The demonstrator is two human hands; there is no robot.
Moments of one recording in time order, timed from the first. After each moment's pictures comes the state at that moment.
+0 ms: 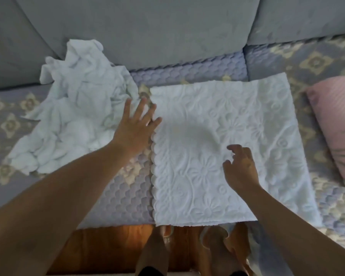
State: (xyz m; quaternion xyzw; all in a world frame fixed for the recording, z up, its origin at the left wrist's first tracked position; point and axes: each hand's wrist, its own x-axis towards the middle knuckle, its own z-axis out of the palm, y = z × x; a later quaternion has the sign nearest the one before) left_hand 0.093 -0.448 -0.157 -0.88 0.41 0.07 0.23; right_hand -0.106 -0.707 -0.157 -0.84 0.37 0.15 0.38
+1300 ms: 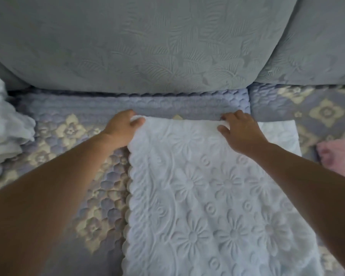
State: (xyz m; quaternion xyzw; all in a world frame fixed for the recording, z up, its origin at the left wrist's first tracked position) left_hand 0.247 -0.502 -0.236 -0.94 0.08 0.24 -0.23; right_hand 0.136 -0.837 -0.234 -0.98 0.10 0.16 0.09
